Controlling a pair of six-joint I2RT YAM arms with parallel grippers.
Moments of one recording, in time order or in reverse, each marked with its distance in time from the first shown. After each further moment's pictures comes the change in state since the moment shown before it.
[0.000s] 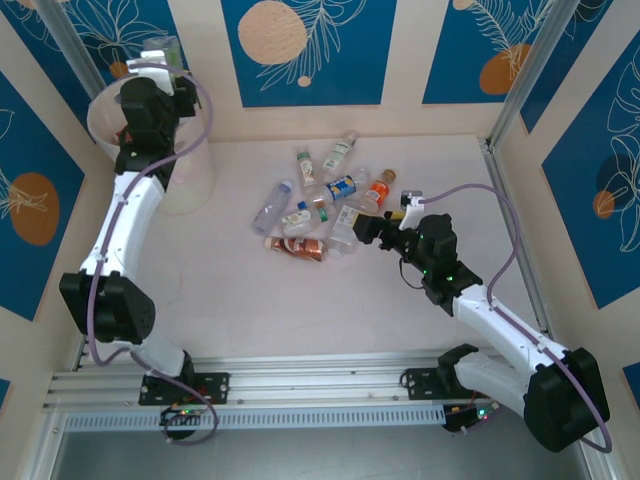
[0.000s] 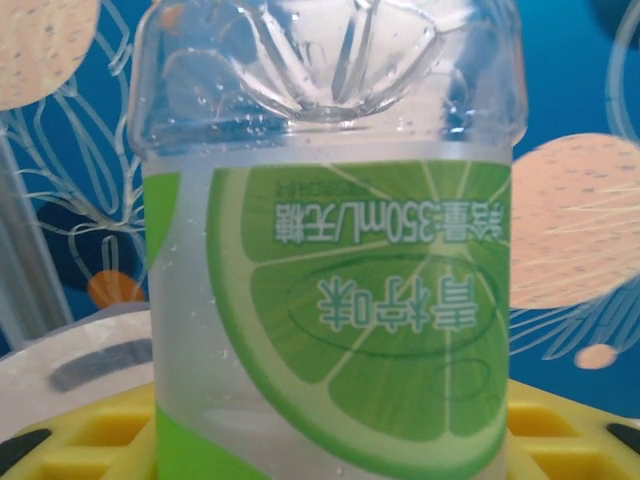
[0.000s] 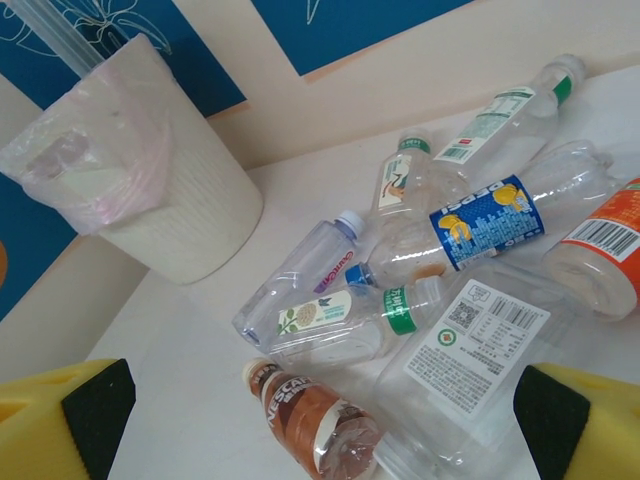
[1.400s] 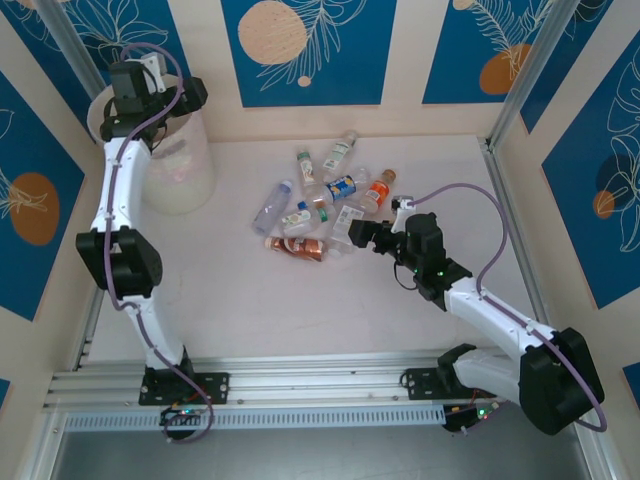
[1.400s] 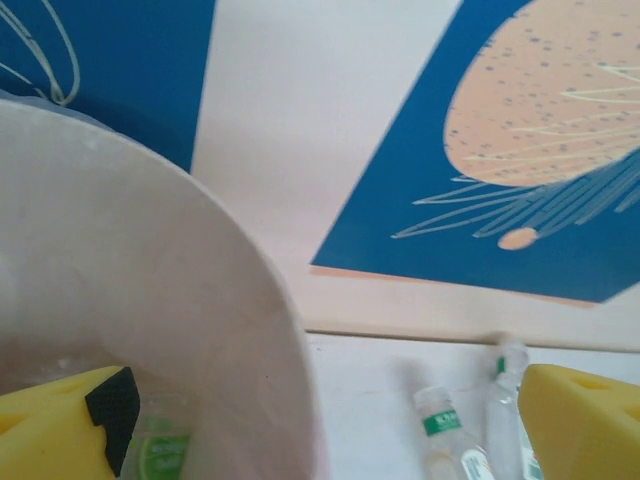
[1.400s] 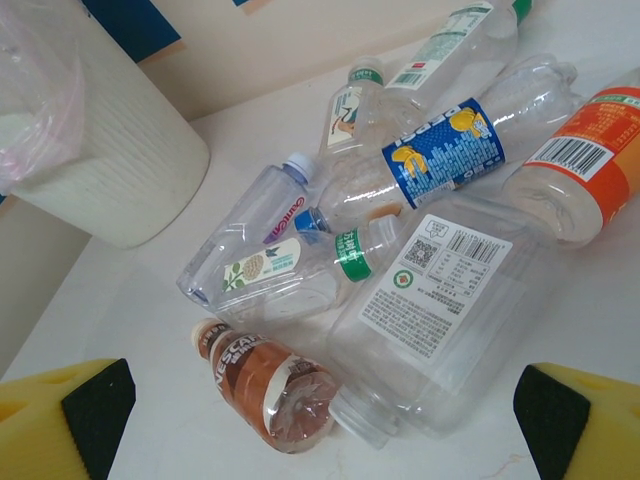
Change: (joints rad) left arm 0.137 0.323 0.400 -0.432 0.469 -0.236; right arm 0.036 0.099 0.008 -0.053 0.058 0.007
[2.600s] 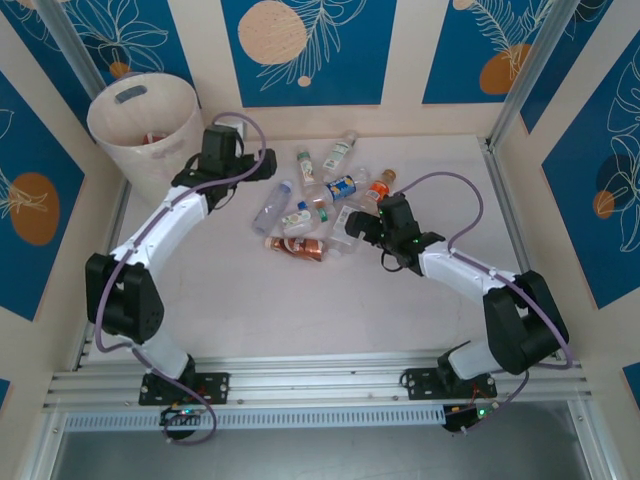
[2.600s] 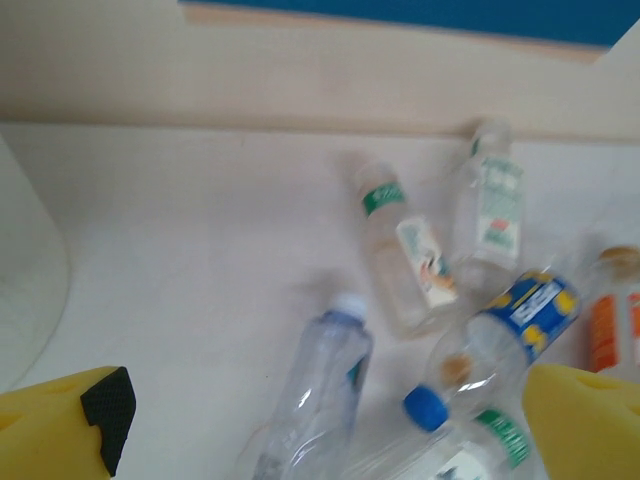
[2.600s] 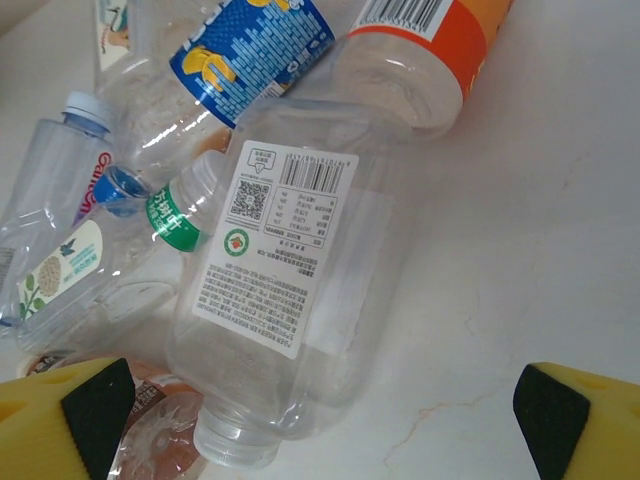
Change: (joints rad) left arm -0.407 -0.305 -0.676 0.136 -0.377 -0.004; right arm 0.002 0.336 0.245 -0.287 0.165 0.170
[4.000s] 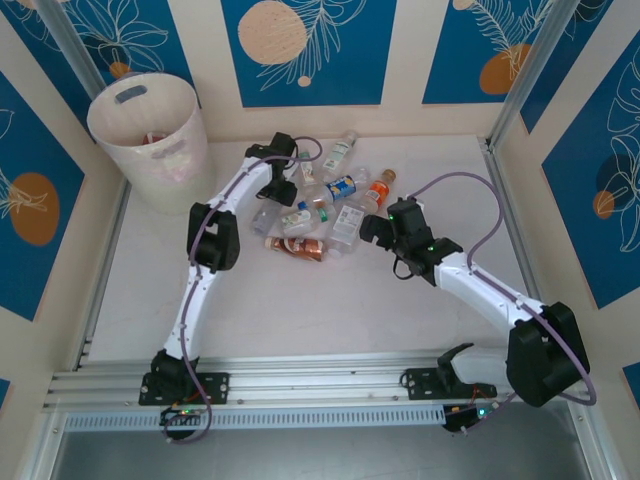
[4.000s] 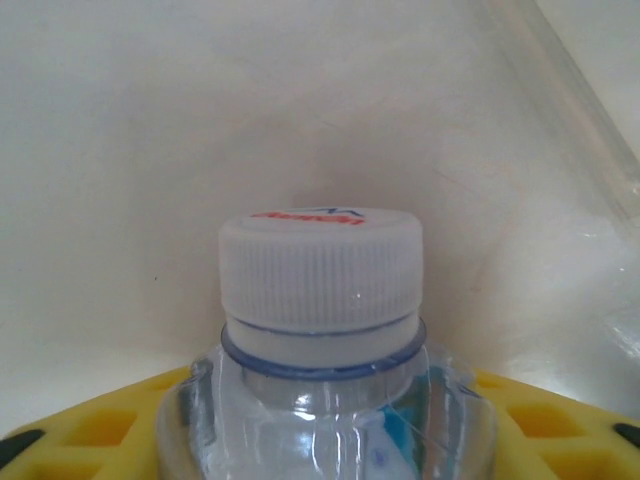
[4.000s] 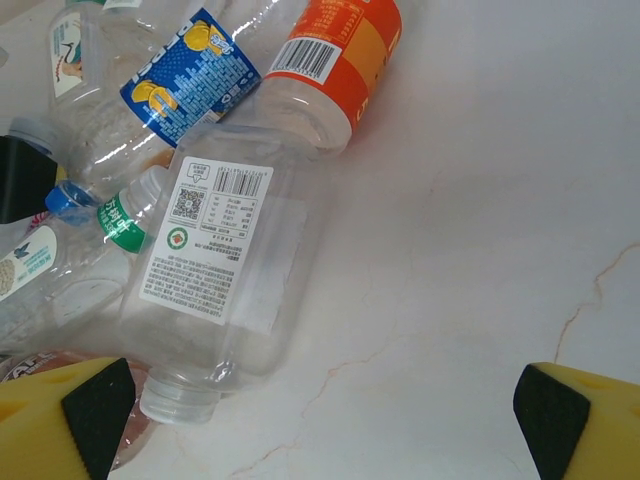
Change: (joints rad) left arm -0.063 0.953 1.011 -0.731 -0.045 0.325; right arm 0.000 -0.194 -0.034 -0.172 0.137 -0.045
